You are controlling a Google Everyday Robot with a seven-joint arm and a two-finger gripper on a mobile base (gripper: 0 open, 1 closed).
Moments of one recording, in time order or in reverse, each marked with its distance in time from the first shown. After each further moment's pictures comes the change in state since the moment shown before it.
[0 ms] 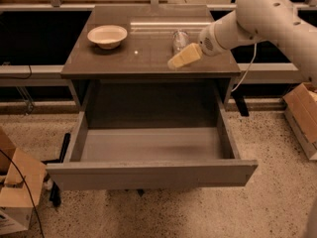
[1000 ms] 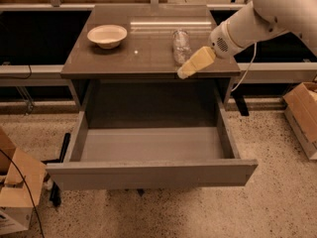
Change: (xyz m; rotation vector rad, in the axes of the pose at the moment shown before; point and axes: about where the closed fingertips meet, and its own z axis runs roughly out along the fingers) arm 0.025 0.032 -0.049 -0.097 0.121 -0.052
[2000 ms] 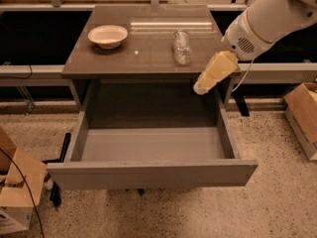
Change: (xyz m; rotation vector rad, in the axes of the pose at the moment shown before) arm 0.024 0.064 -0.087 -0.005 0.123 -0.209
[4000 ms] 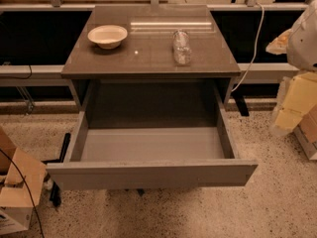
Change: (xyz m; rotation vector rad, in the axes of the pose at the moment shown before) arm 0.084 0.072 -0.118 -0.028 0.312 -0.269
